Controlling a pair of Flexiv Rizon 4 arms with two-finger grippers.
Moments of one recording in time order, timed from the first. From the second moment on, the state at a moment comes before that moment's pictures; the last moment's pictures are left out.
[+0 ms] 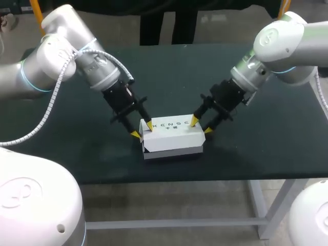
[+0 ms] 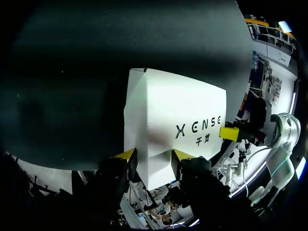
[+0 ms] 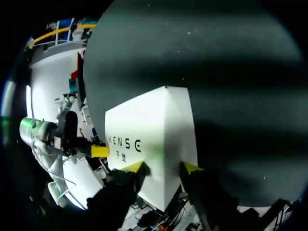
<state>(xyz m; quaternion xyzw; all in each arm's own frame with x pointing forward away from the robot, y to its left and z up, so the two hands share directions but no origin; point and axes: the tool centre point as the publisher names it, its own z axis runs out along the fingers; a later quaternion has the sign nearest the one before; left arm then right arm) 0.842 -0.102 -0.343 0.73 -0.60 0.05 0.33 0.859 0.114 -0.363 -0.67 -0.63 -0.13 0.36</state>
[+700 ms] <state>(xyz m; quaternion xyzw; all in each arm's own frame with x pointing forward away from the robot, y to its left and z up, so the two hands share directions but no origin) 0.849 -0.104 -0.337 0.74 -0.57 0.03 0.36 0.863 0.113 -0.357 -0.67 -0.62 -0.11 0.39</state>
